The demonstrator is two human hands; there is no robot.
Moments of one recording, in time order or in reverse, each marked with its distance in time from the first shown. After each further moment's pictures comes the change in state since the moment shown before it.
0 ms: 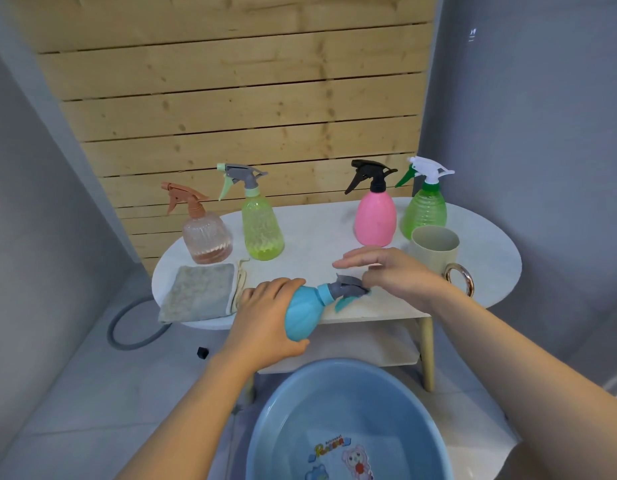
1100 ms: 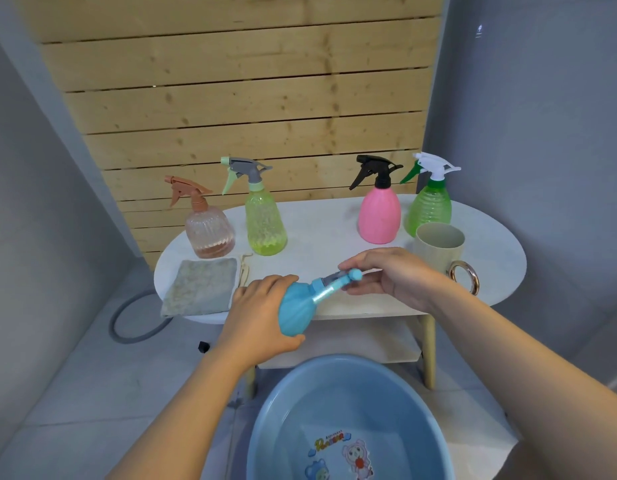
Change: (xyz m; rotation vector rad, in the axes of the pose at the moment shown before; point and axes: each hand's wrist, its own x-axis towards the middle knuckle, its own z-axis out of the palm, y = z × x) left_hand -0.006 -0.008 -0.005 -0.030 0.002 -0.068; right_hand 0.004 0.000 0.006 0.501 -0.048 0.162
